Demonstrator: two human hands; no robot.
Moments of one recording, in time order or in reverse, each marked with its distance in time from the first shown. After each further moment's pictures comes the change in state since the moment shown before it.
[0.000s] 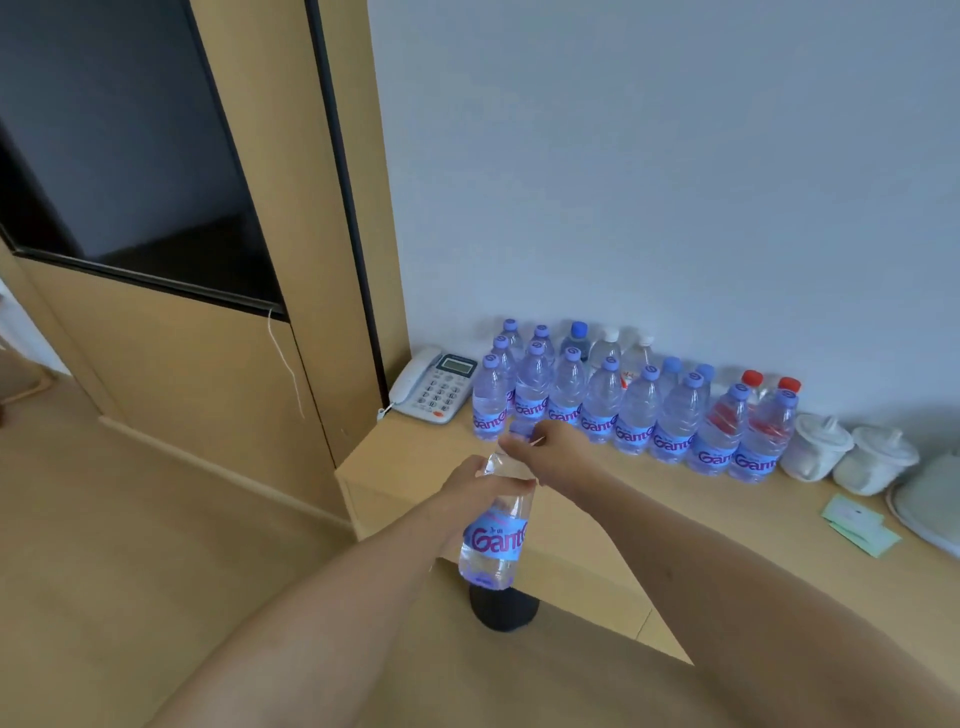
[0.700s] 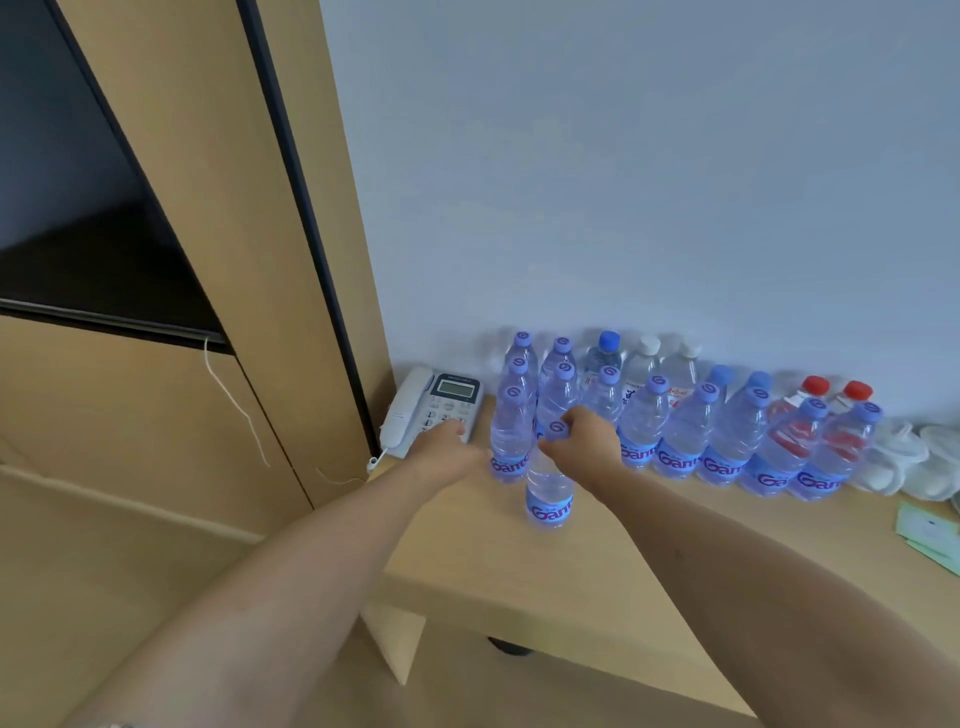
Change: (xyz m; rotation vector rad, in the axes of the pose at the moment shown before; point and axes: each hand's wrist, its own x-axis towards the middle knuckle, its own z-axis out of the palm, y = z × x) left_hand 0.176 0.062 -0.129 0.588 0.123 0.050; right_hand 0.165 -0.011 0.041 -0.191 0.233 0.194
